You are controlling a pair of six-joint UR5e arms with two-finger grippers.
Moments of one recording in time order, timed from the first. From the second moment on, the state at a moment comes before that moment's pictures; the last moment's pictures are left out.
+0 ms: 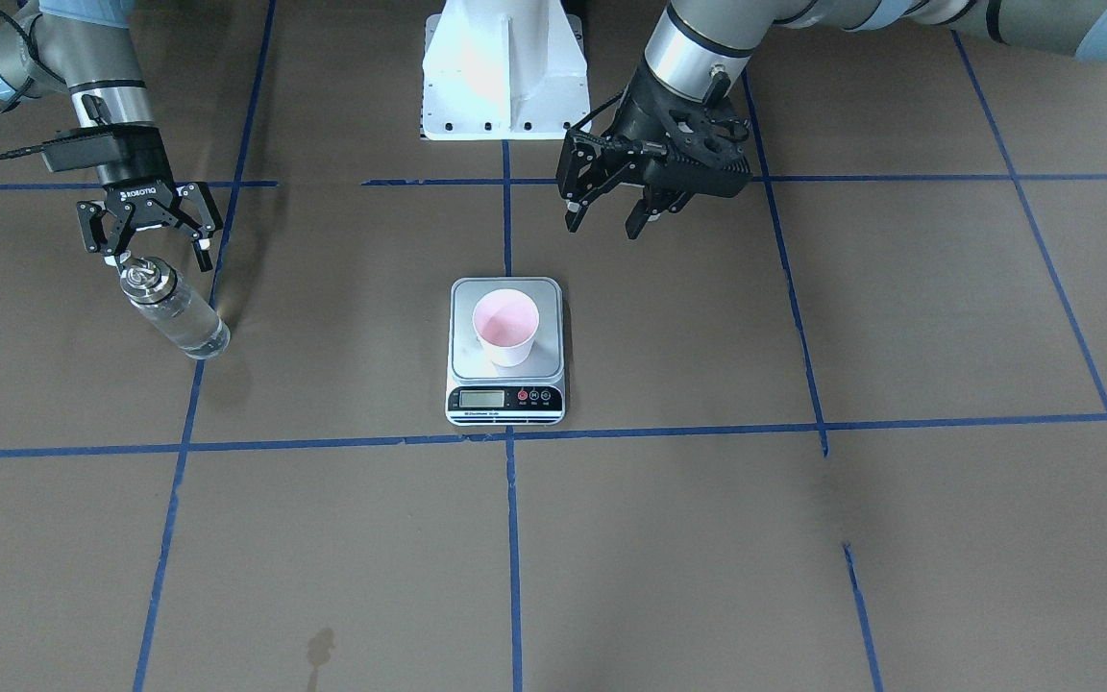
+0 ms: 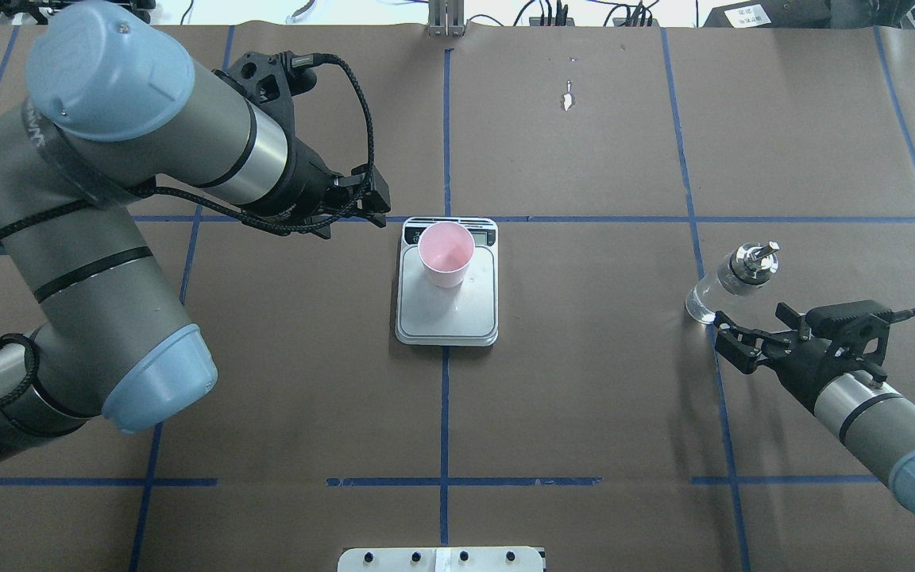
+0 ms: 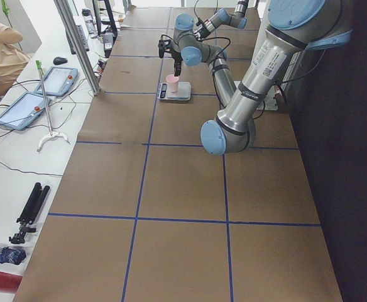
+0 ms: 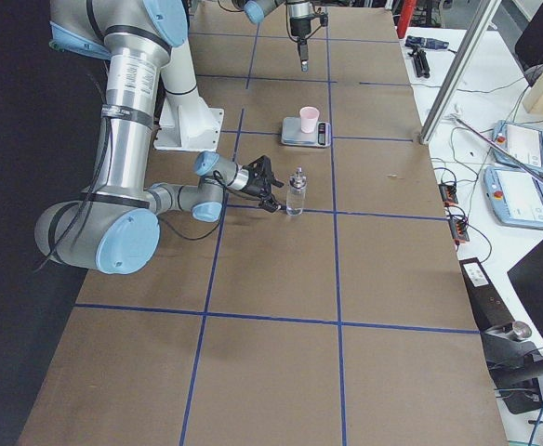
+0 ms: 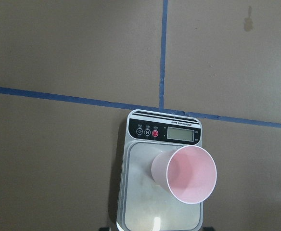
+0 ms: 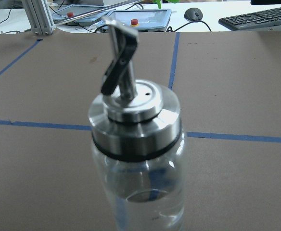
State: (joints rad) left arm -0.70 -2.21 -1.95 -1.62 -2.01 -1.31; right arm 0.26 -1.83 1.88 -0.51 0.92 1.19
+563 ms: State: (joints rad) left arm -0.70 -2.21 -1.96 -1.62 -2.01 -1.31; right arm 0.26 -1.79 1.85 -0.51 0.91 1.18
